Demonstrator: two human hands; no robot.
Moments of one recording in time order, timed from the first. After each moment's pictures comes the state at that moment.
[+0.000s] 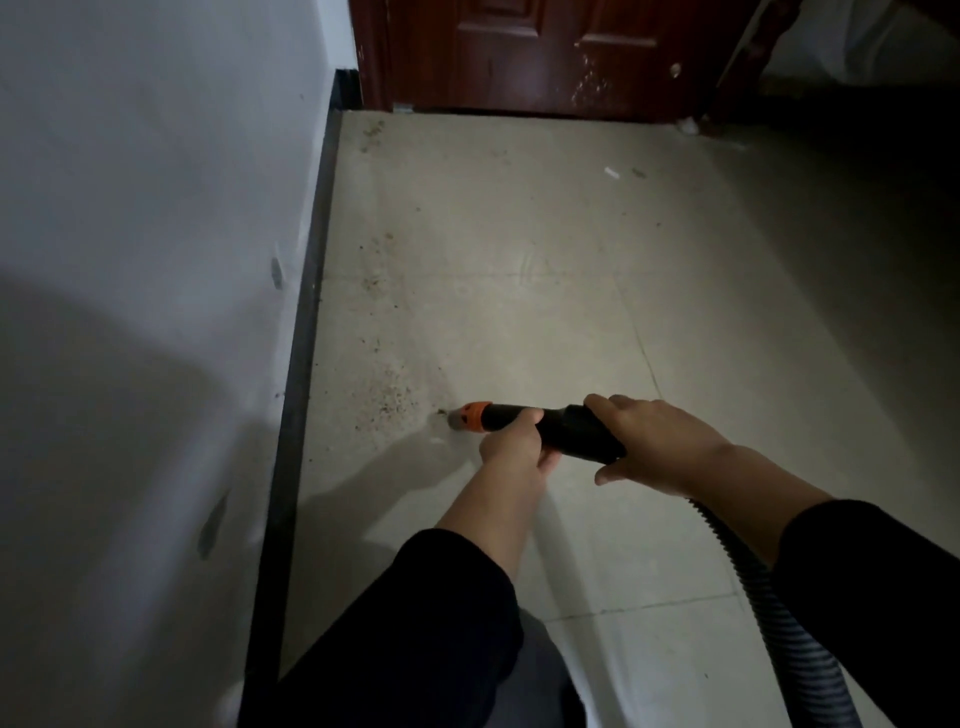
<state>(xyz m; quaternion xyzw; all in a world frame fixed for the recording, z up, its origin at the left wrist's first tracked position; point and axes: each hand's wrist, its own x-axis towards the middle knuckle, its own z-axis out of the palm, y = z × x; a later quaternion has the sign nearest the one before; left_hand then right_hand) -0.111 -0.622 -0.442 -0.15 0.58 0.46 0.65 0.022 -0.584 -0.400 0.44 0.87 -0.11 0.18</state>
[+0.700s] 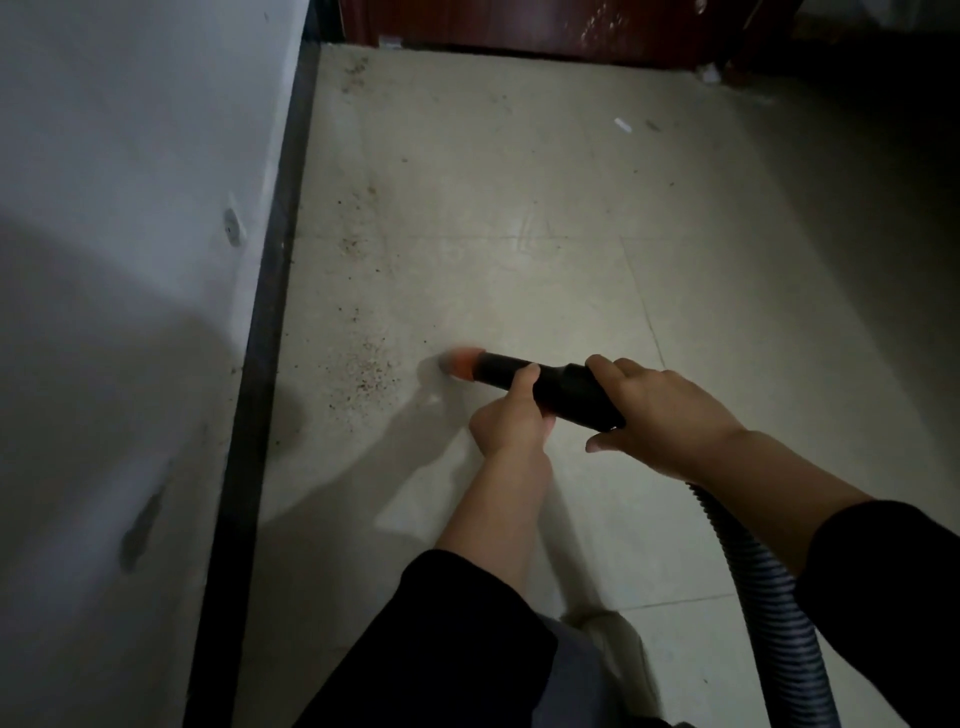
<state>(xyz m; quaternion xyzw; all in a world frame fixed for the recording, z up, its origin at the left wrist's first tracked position) -0.097 -0.599 -0.468 -0.20 0.55 0.56 0.58 0.020 -0.563 -0.421 0.45 0.88 -0.08 0.14</state>
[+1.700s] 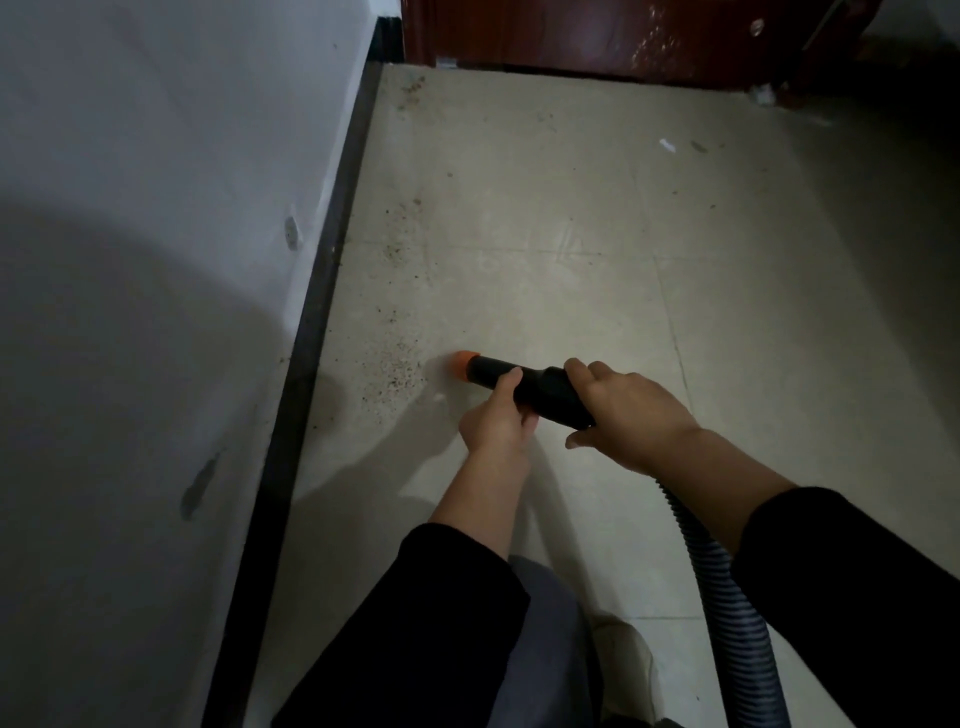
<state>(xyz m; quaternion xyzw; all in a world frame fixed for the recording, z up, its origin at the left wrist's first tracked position) -0.113 -0.605 -0.464 -0.22 0.54 0.60 0.55 -0.005 -0.556 -0.421 0.39 0.90 -0.07 0.15</state>
